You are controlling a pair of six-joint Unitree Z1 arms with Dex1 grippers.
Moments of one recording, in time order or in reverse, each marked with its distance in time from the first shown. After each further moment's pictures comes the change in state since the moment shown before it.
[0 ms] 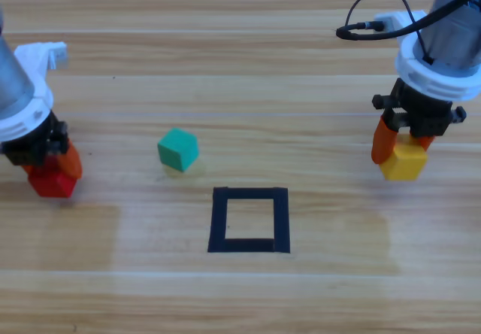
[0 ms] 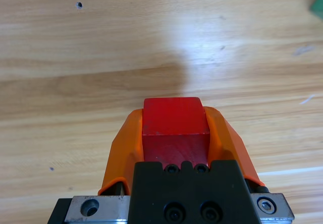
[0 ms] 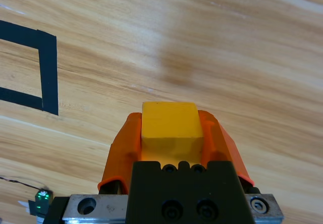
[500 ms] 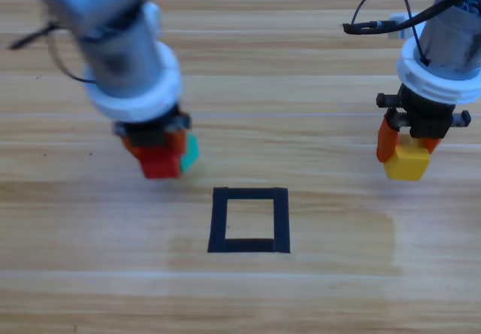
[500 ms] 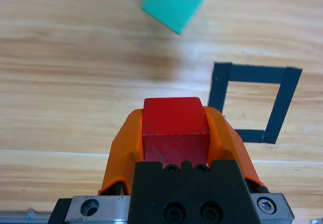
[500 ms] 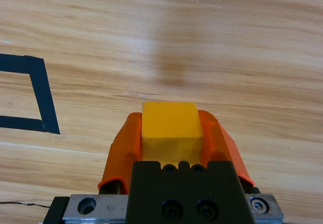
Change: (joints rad) arm 0 -0.415 0.117 -0.406 0.275 0.157 -0.544; arm 1 0.012 -0.005 0.007 0.000 -0.055 0.157
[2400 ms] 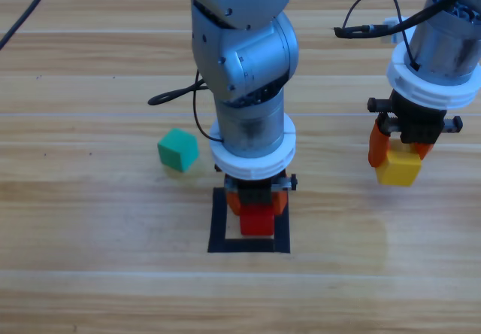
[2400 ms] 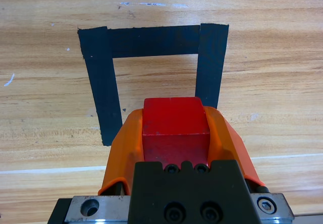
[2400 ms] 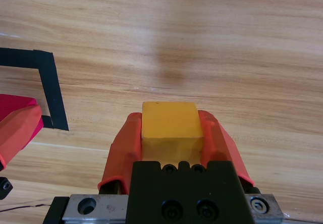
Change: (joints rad) arm 0 -0.170 0.305 -0.293 0.065 -0.103 -0.075; arm 1 0.032 0.001 0.000 0.000 0.001 0.049
